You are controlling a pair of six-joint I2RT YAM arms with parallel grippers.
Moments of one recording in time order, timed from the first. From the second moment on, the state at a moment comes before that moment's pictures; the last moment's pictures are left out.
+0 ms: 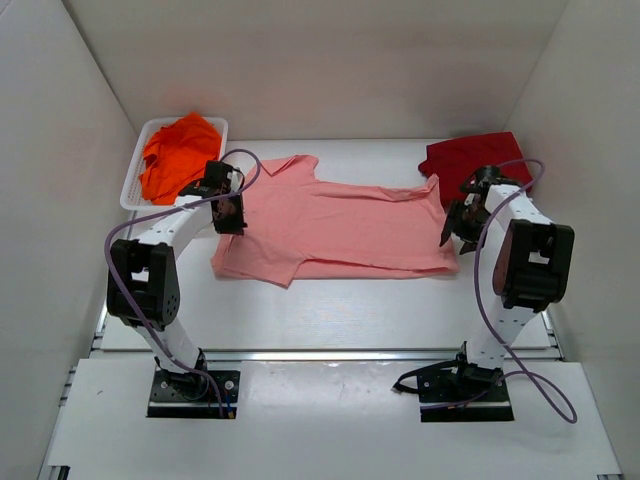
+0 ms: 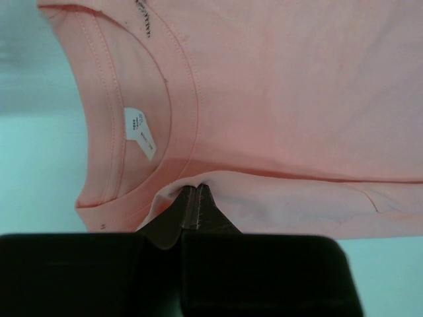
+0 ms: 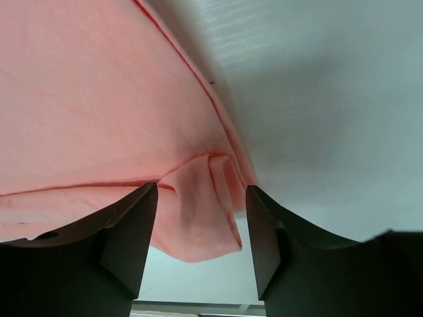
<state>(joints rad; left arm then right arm) -0.17 1.71 1.24 -0.59 0.03 -0.24 -0.16 1.84 1.34 -0.84 -0.13 0.20</state>
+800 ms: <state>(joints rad) -0.17 1.66 1.20 -0.56 0.03 -0.24 -0.15 1.69 1.10 -0.81 -0.11 0.24</state>
